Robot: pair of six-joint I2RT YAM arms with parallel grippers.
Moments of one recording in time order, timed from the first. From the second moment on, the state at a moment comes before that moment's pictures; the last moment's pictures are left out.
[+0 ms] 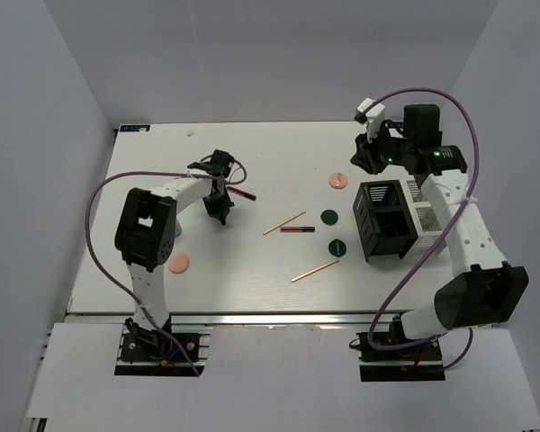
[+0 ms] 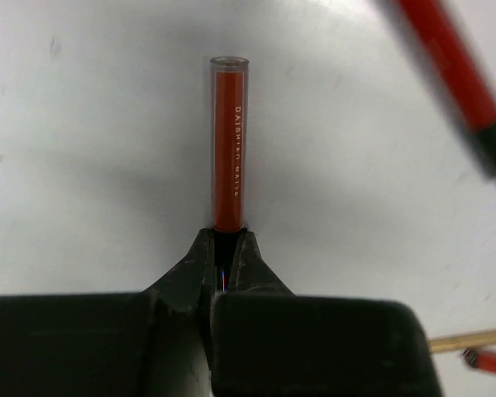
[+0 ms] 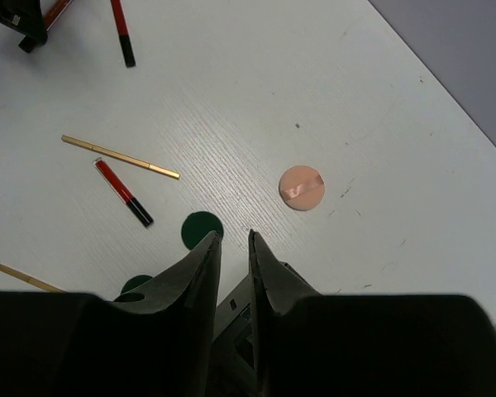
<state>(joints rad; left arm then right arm) -0.36 2.02 1.45 -0.68 -0.20 -0.68 0.16 1.44 1.52 -0.69 -0.56 -0.53</state>
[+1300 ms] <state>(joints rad) -0.87 2.36 1.77 0.72 0.40 -0.29 -0.14 1.08 1.12 -0.12 -0.49 -0.12</state>
